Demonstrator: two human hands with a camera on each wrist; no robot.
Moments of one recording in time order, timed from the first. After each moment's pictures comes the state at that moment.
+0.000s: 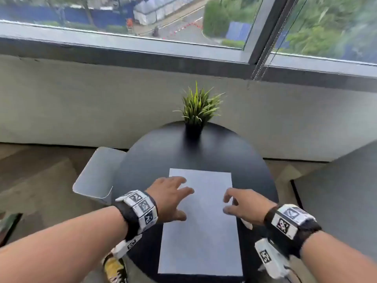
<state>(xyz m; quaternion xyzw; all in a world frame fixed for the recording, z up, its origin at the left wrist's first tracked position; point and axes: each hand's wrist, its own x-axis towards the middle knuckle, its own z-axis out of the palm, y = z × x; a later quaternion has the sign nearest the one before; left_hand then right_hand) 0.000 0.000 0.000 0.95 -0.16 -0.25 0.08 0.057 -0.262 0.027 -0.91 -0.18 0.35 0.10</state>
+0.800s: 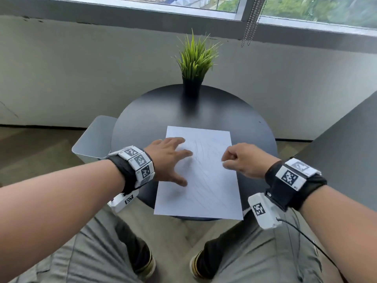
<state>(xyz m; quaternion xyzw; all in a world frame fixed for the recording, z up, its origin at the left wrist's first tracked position) -0.071 -0.019 -0.038 0.97 -0.15 -0.19 0.02 -0.019 -0.280 -0.007 -0.94 -0.20 0.22 0.18</state>
